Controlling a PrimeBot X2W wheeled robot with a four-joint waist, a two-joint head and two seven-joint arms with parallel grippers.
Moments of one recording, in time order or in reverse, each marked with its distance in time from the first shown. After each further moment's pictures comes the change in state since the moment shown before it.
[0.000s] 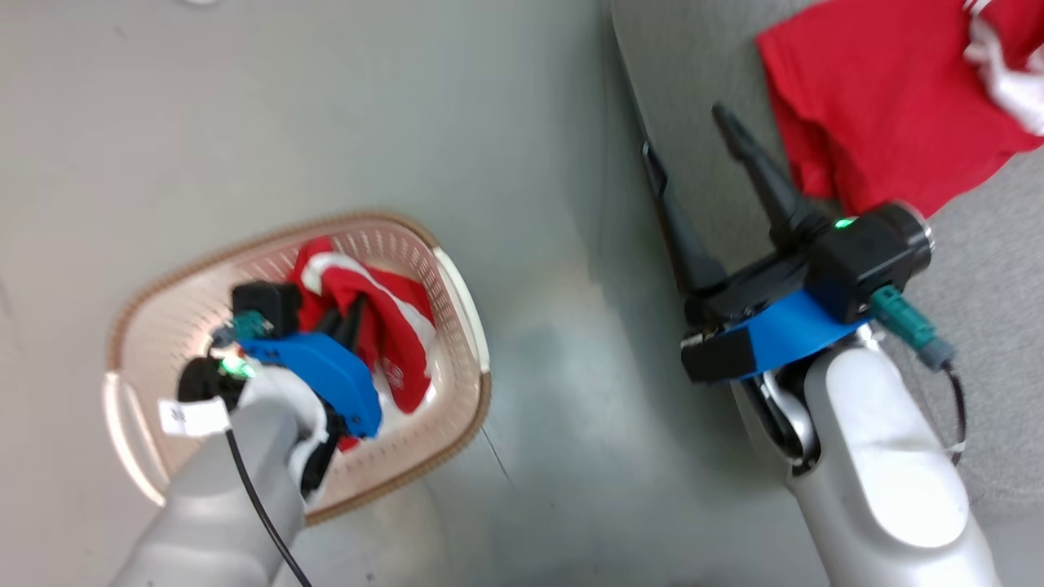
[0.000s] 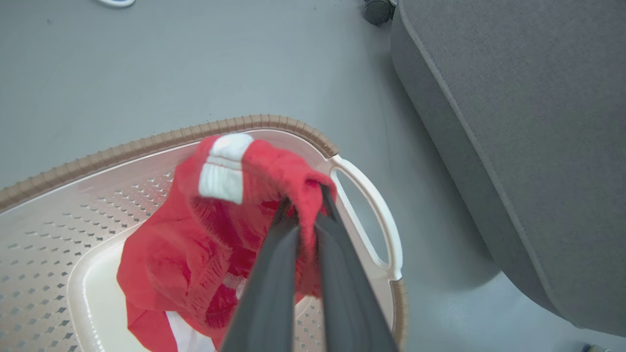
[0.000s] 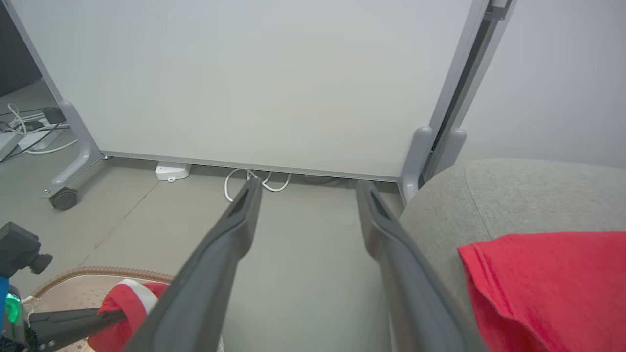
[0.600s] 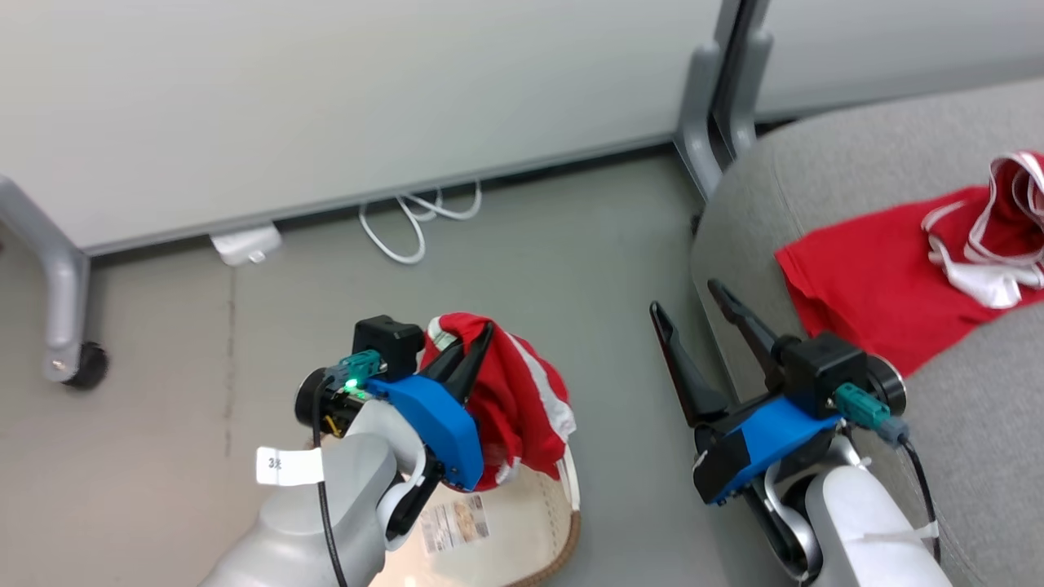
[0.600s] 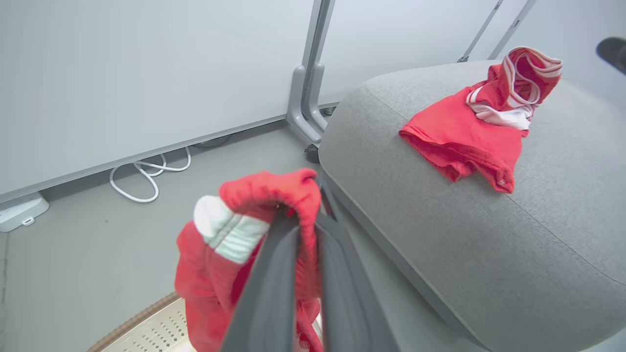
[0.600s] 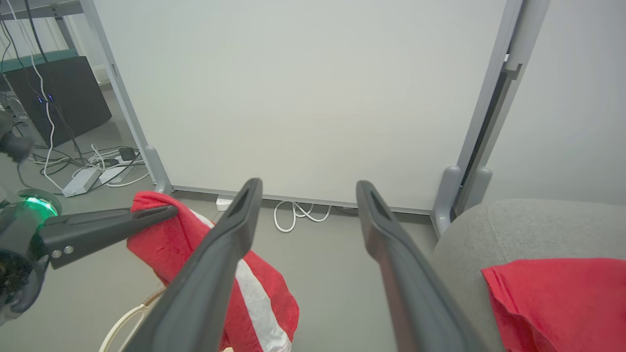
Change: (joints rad) left arm 0.083 -0.046 -0.165 -0.205 -0.039 0.000 -0.031; right arm 0.226 -0.006 -0.016 0.068 0.032 0.000 0.096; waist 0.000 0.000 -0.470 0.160
